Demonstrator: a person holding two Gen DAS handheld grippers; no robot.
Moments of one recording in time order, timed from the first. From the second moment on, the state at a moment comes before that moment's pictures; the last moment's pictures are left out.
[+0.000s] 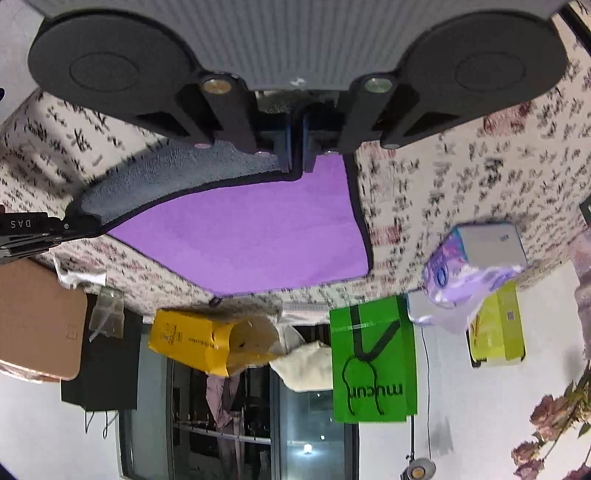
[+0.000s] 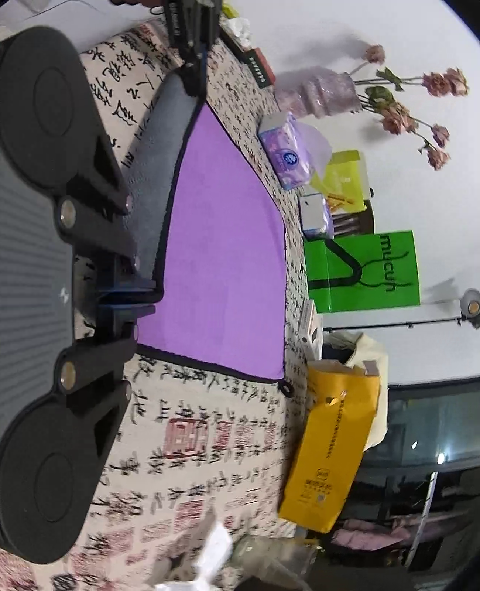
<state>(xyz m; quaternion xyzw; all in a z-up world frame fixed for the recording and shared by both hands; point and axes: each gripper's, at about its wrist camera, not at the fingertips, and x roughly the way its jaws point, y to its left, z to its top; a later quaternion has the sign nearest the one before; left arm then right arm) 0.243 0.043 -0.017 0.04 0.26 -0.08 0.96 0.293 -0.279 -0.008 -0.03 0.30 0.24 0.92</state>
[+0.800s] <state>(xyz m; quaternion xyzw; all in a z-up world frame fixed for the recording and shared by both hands) 0.436 0.070 0.034 0.02 0.26 -0.07 0.96 0.468 -0.266 0.028 -0.03 0.28 0.25 0.92</state>
